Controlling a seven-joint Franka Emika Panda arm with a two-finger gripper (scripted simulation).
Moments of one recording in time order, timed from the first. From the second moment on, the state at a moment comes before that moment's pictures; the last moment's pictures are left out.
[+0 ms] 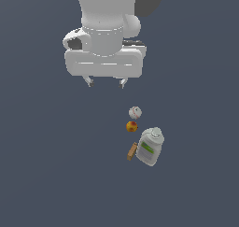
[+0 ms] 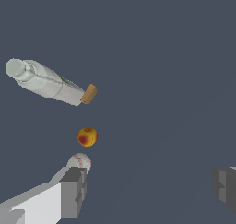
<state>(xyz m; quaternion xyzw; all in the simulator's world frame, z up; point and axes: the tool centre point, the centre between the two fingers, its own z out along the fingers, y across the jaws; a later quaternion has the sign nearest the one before) 0.010 -0.041 0.353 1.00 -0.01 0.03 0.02</state>
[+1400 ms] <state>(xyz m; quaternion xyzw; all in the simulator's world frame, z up) 0.017 0.004 0.225 0.95 0.33 0.01 0.03</state>
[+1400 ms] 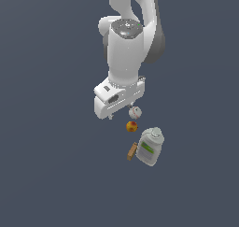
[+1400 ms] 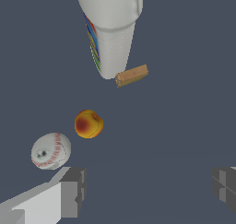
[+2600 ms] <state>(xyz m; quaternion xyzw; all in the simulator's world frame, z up) -0.015 0.057 0.104 0.78 0.63 0.00 0.01</state>
